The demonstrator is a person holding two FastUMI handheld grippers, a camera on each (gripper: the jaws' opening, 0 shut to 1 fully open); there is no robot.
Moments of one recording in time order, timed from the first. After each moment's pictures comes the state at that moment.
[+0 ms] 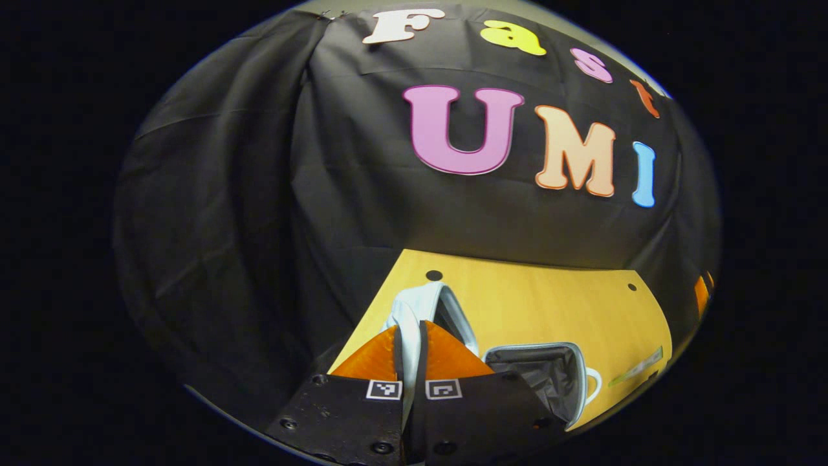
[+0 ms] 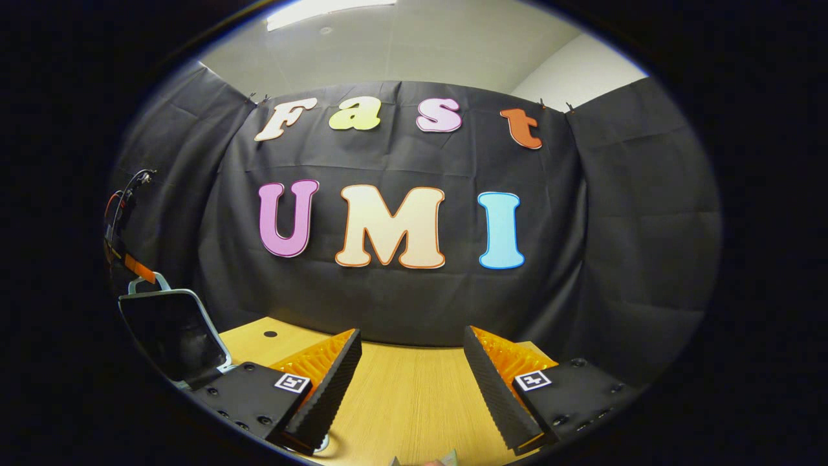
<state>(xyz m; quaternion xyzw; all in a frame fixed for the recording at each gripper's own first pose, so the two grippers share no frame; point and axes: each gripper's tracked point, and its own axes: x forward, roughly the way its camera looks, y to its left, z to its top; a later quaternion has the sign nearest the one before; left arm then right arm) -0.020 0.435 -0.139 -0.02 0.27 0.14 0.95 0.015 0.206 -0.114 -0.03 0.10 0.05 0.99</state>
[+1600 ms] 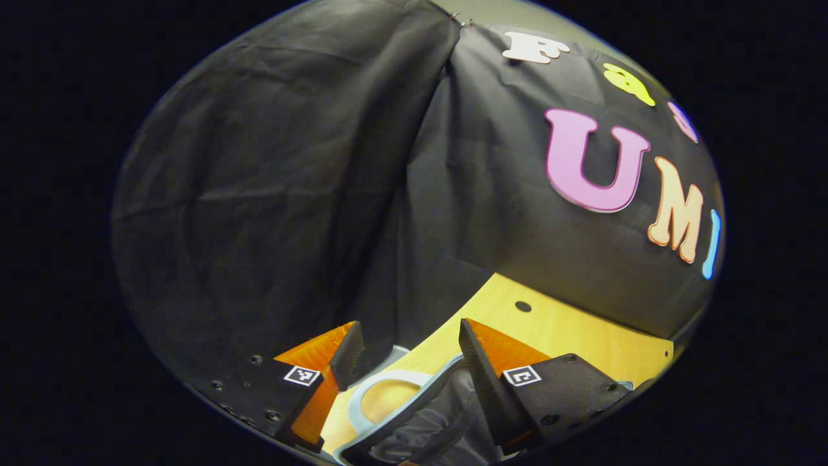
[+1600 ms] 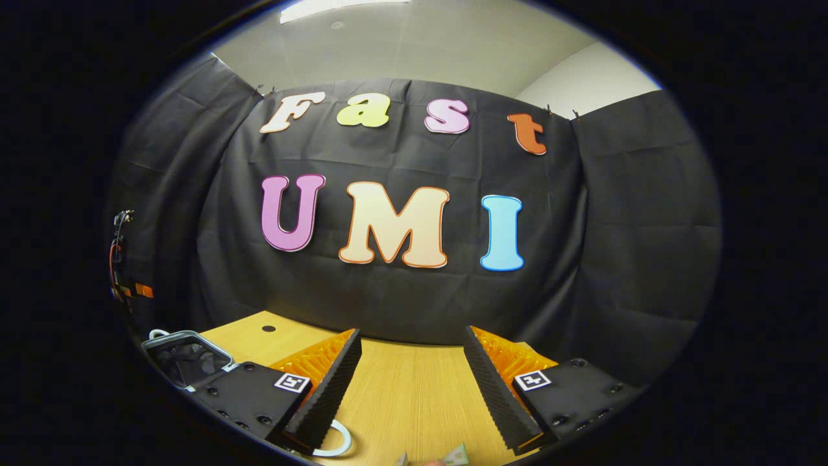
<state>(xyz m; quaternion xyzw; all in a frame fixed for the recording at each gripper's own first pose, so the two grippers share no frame) -0.050 0.555 -0.202 -0.10 0.14 0.32 0.93 0.004 0.218 -0.103 -0.04 0.10 0.05 0.99</state>
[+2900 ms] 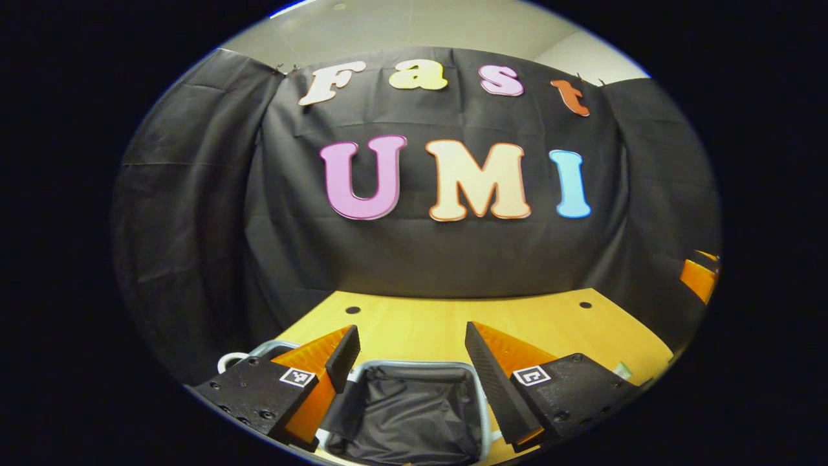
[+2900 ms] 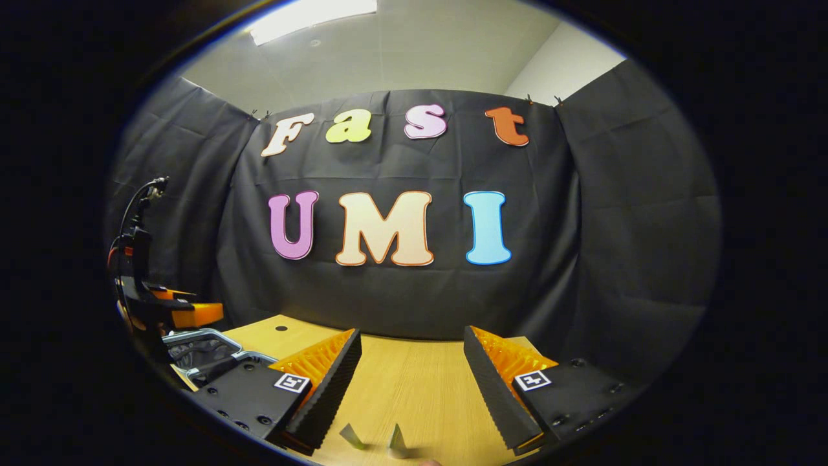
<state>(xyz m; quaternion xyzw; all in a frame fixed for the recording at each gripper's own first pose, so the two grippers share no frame) -0.019 0.152 -0.163 0.03 0.13 0.06 0.99 -0.035 0.099 -0.108 0.01 0.10 0.09 0.99</state>
